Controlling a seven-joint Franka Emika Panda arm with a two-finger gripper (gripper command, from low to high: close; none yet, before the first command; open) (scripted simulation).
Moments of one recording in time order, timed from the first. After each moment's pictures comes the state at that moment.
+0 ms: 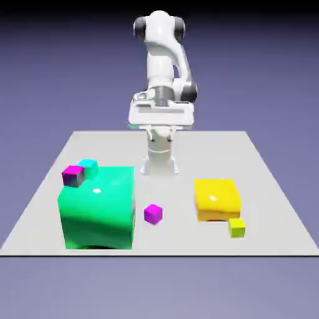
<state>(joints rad) 0.04 -0.53 -0.03 -2.81 -0.02 3.01 0.70</state>
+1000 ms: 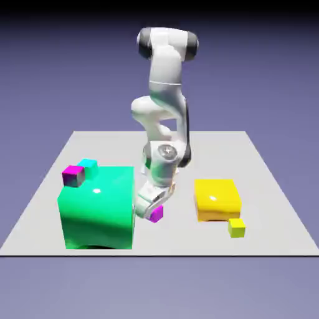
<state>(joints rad) 0.41 0.16 -0.42 -2.73 -0.29 2.74 0.12</state>
